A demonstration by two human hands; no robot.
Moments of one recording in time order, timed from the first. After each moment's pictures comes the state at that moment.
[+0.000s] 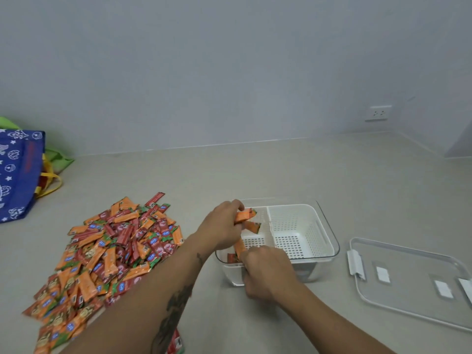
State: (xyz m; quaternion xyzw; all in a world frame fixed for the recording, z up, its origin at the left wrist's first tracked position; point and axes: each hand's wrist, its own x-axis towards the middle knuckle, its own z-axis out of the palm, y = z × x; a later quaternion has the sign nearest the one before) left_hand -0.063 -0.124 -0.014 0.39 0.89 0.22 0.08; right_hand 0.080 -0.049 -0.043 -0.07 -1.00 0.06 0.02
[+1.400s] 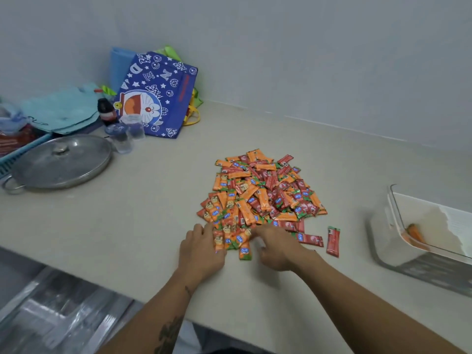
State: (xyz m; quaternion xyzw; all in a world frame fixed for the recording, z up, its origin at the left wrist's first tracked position) left_hand -0.078 -0.562 -0.149 0.07 0.98 0.19 0.07; right_hand -0.049 -0.363 -0.084 0.02 -0.97 0.16 -0.19
